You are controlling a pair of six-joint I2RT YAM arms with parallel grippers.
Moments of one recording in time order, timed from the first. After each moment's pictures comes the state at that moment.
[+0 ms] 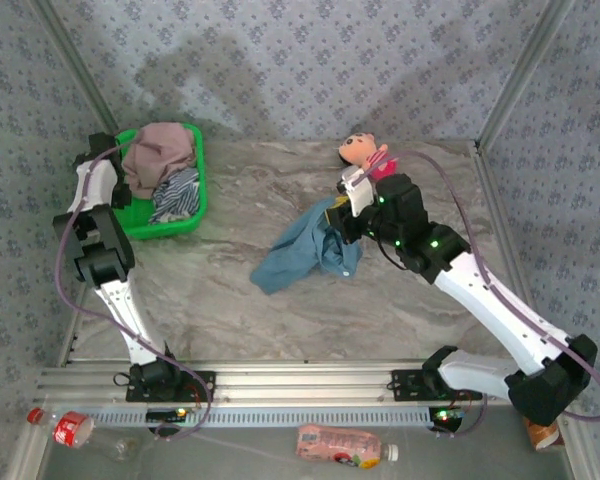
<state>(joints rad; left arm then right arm) 0.30 2.16 1.88 -0.93 -0.44 0.19 0.63 1.16 1.13 -0.41 -0.17 0.00</state>
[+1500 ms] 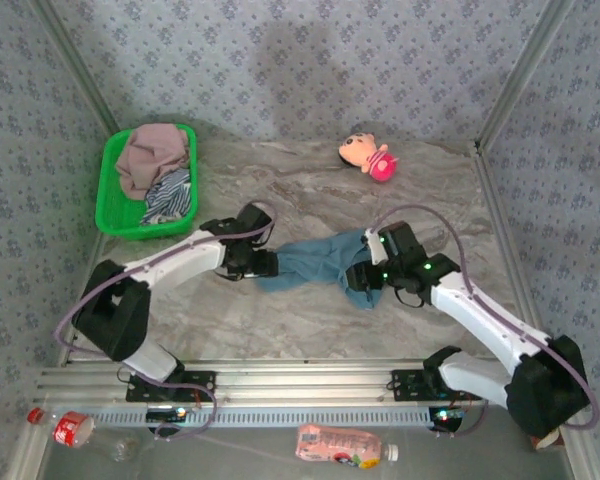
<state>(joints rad) -0.65 1.58 1.05 -0.74 0.01 -0.64 0.52 1.12 0.72 -0.57 -0.20 0.23</state>
